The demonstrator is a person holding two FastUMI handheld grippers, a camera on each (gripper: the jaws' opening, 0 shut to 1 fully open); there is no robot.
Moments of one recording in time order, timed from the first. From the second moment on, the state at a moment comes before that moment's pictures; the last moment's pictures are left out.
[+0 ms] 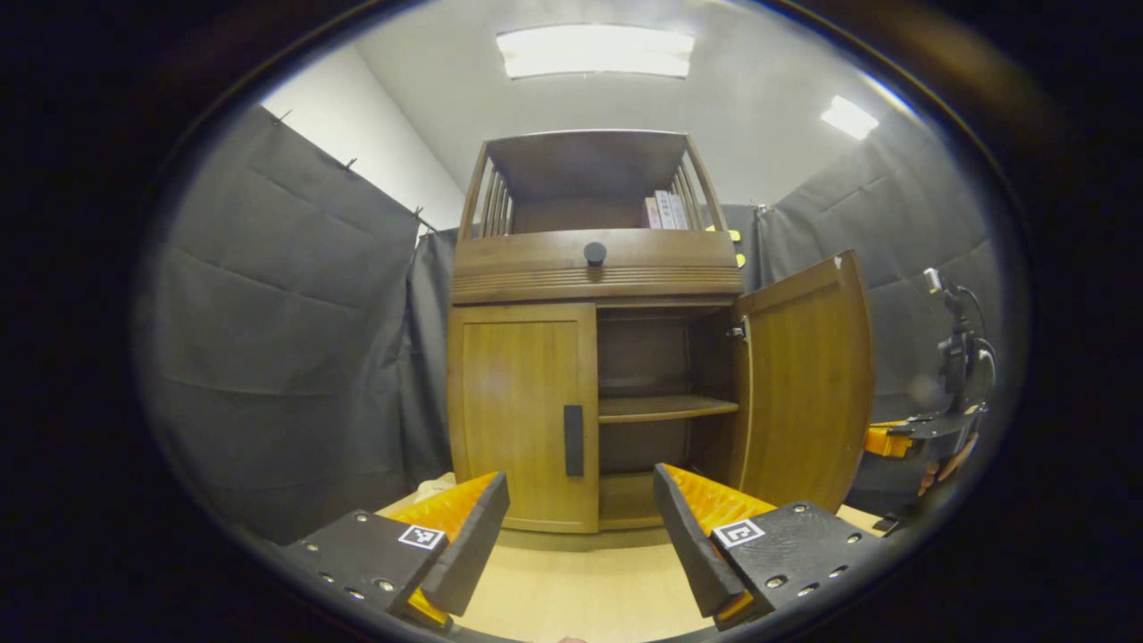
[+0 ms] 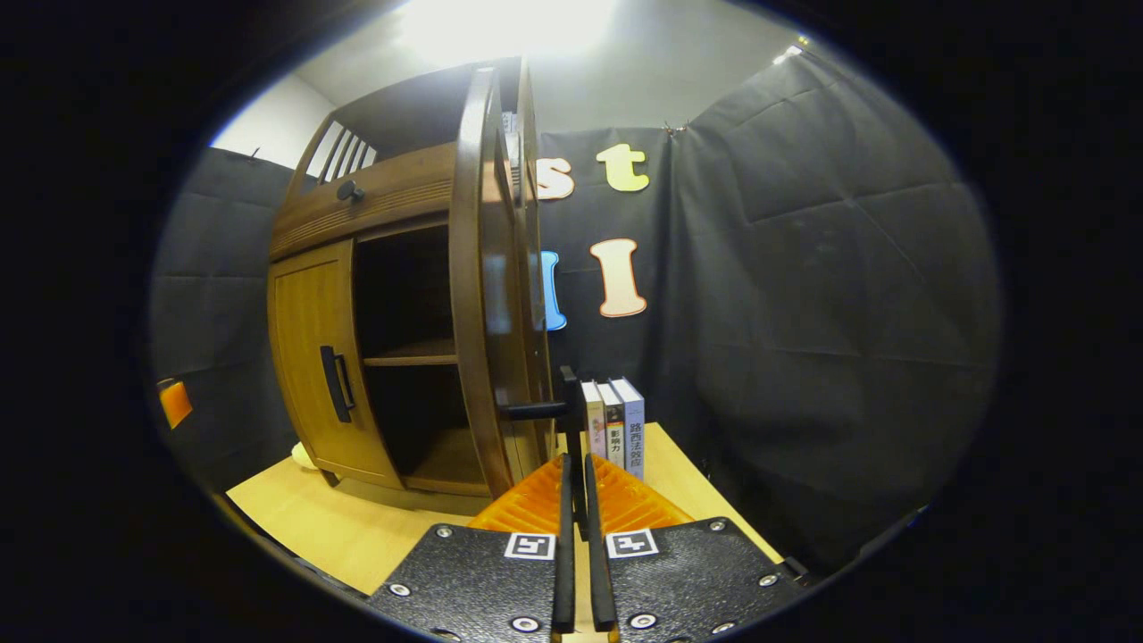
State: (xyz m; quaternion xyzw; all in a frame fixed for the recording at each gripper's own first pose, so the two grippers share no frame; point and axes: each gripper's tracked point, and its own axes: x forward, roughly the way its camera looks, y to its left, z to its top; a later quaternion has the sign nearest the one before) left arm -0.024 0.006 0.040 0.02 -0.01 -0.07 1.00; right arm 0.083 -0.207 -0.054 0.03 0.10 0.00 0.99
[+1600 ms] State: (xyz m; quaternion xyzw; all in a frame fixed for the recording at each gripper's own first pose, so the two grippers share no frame) left arm 0.049 0.007 0.025 0.01 0.00 -0.11 0.99; right arm -0.012 -0.142 0.000 0.03 0.04 -0.02 1.00
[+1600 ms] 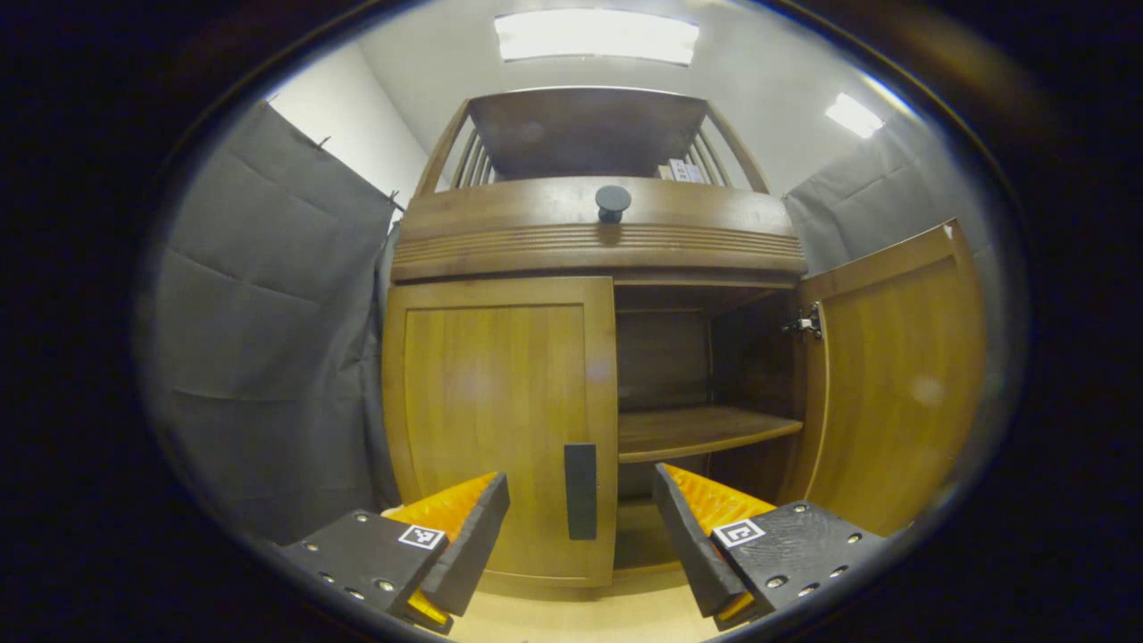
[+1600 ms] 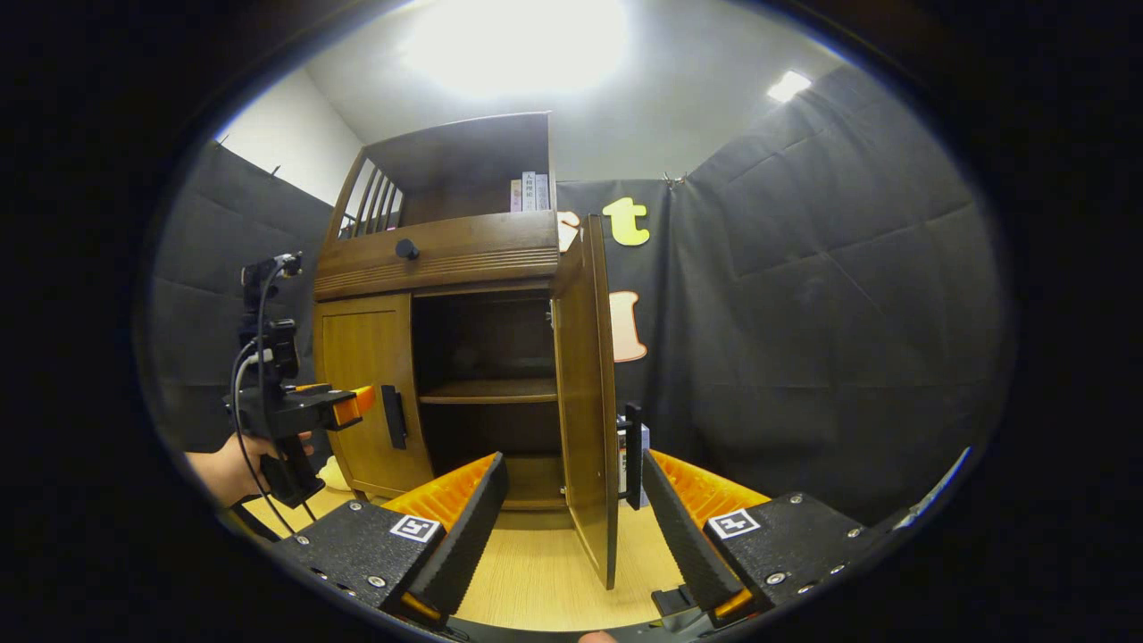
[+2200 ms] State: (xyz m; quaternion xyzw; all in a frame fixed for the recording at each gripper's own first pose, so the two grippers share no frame) left arm 0.066 -0.007 -0.004 0.01 0.03 -0.12 0.99; right arm -0.009 -0.127 -0.007 0.03 0.05 -0.07 1.00
